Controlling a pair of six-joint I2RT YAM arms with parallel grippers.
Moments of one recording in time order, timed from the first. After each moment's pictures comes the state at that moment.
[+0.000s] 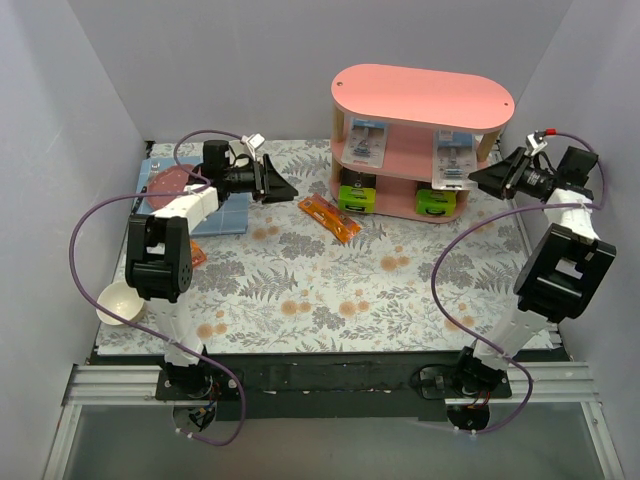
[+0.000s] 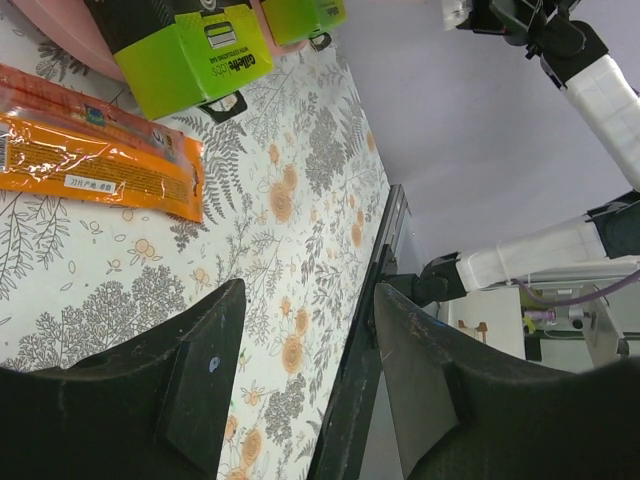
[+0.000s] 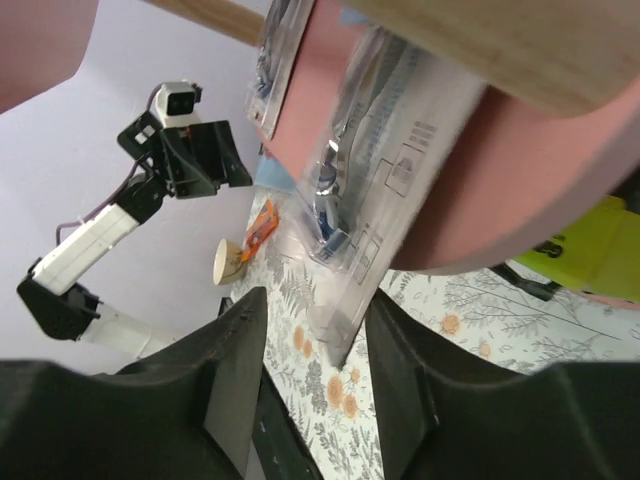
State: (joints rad) left arm -0.12 1.93 1.37 0.01 1.16 -0.57; right arm -0.44 1.79 1.36 -0.24 -1.35 0.43
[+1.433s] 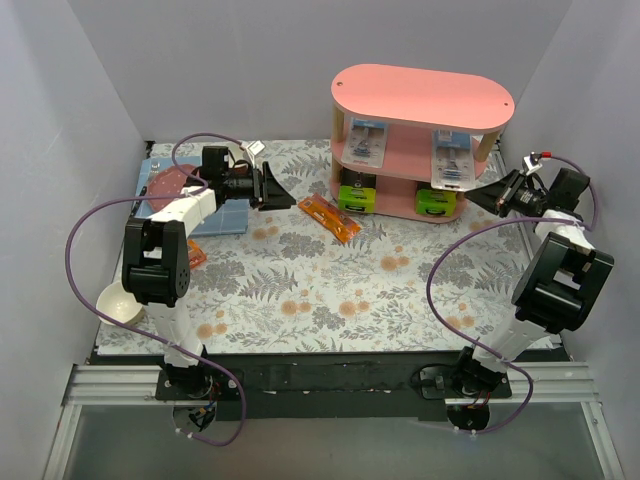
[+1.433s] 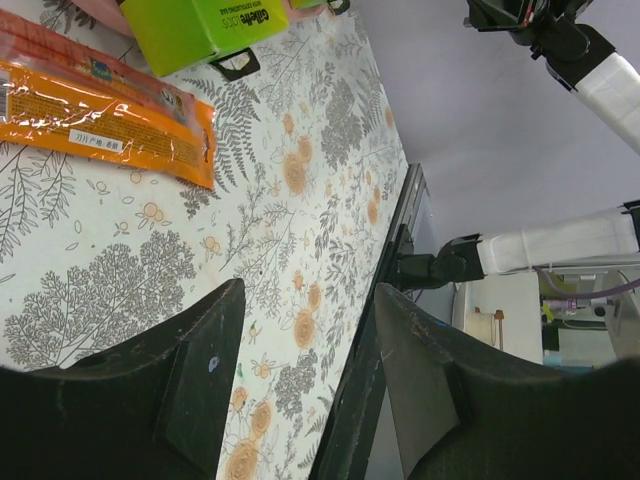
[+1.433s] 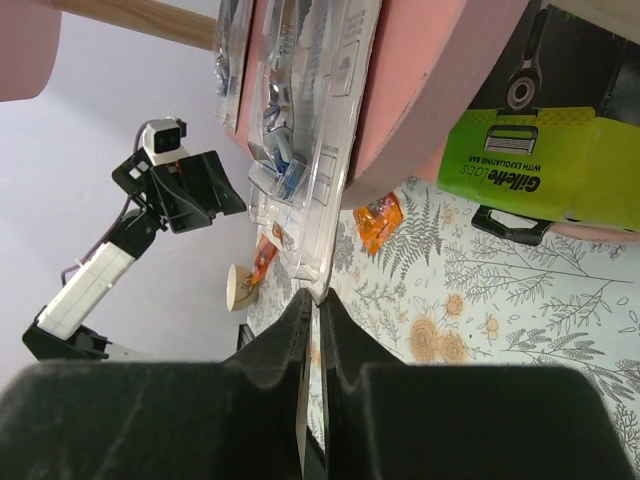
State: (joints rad) left arm -0.12 1.88 1.33 -0.12 1.14 -0.45; right arm -0.48 1.70 1.12 -0.05 -1.27 0.59
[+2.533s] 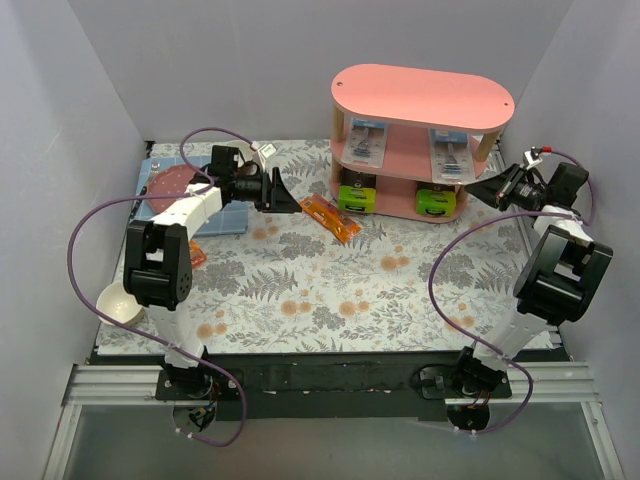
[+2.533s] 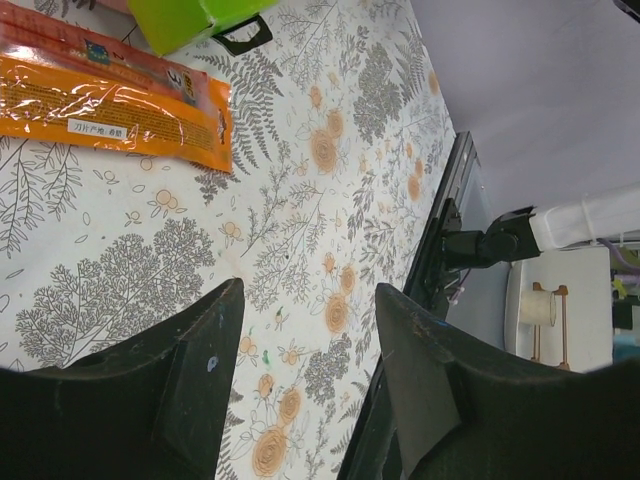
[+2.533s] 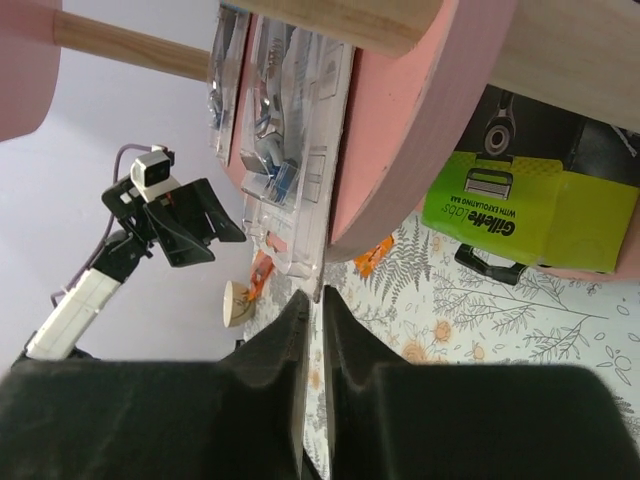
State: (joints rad) left arm -0.18 1.86 1.37 -0.31 1.05 -0.24; right arm -0.46 1.76 1.16 0.07 -1.24 0.68
